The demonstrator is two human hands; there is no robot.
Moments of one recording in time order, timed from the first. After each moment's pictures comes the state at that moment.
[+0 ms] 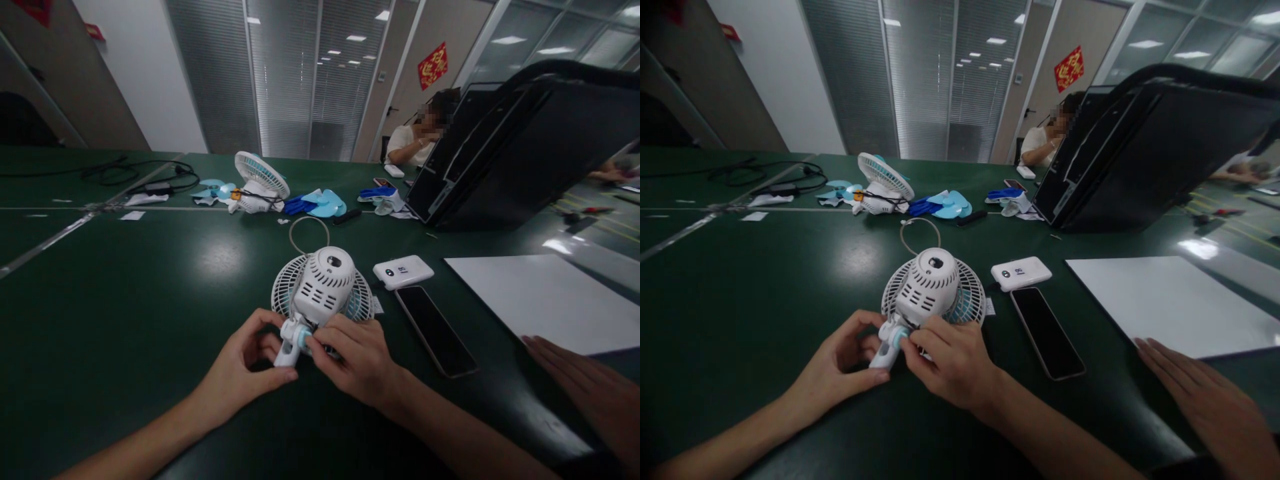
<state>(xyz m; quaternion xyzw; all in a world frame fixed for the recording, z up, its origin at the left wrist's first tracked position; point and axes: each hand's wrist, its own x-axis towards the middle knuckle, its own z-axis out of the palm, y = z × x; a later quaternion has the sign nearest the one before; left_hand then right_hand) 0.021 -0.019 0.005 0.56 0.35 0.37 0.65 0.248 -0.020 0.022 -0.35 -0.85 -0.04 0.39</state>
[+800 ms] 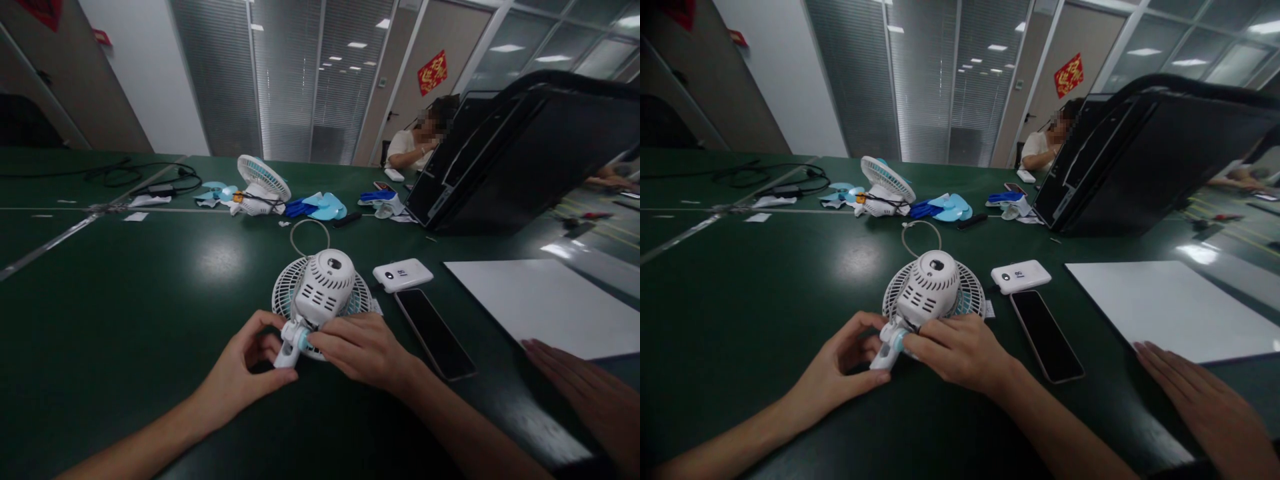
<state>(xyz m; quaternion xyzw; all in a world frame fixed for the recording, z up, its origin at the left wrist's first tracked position) 0.019 -0.020 0.003 0.57 0.36 0.37 0.64 0.274 -0.002 0.032 -0.22 -0.92 -0.08 0.31</state>
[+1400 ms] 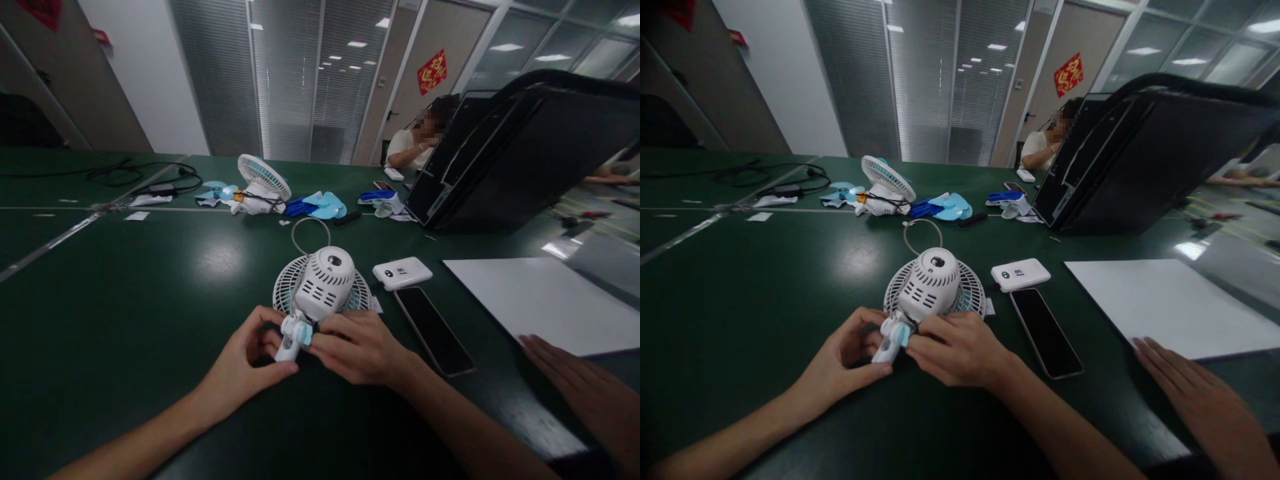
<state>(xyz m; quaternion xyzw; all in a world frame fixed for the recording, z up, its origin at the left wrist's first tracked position) 0.017 -0.018 -0.007 0.58 0.34 0.38 0.64 0.272 -0.003 0.027 -0.22 -0.92 -0.09 0.31</state>
